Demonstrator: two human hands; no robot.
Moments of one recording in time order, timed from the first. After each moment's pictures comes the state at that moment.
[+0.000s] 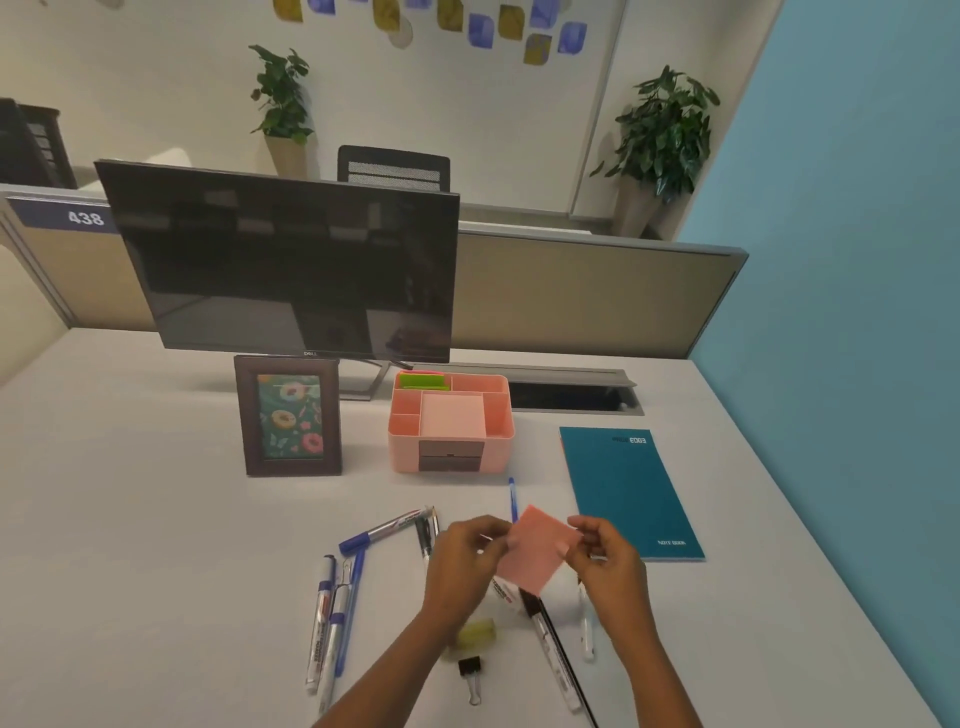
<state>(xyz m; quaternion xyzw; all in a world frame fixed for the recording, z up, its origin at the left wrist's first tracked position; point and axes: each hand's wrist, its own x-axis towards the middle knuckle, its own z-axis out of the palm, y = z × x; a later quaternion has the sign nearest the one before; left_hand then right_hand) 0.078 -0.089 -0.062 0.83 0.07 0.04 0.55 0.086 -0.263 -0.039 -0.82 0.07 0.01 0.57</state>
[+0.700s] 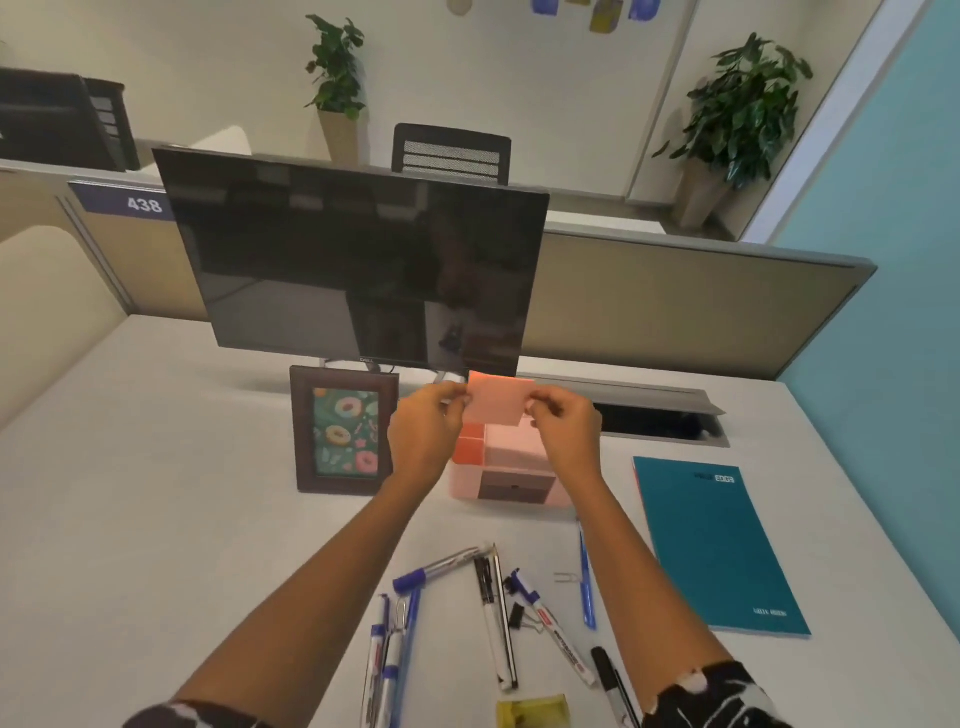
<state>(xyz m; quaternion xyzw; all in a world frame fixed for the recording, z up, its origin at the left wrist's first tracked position) 0.224 0.062 -0.002 0.87 0.17 0.21 0.42 0.267 -0.095 0.008 -0.85 -0.02 -0.06 0.53</state>
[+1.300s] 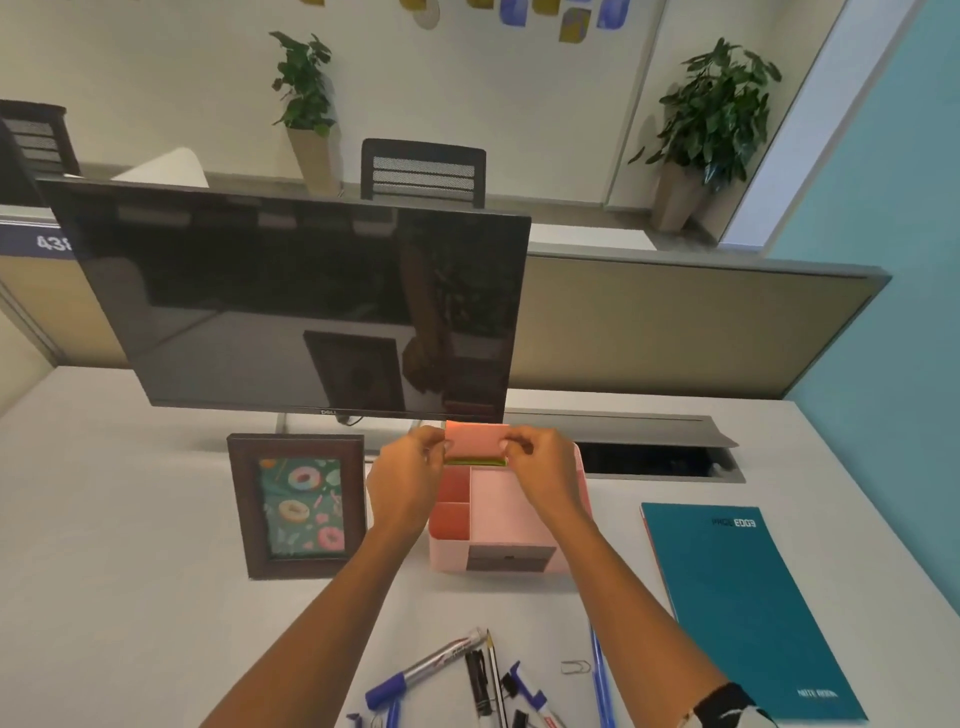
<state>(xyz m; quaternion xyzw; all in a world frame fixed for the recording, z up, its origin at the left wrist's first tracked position) 0.293 0.075 -0.049 0.90 0.19 0.16 0.36 0.335 -0.080 -0.031 -0.90 -0.04 -0.01 0.43</state>
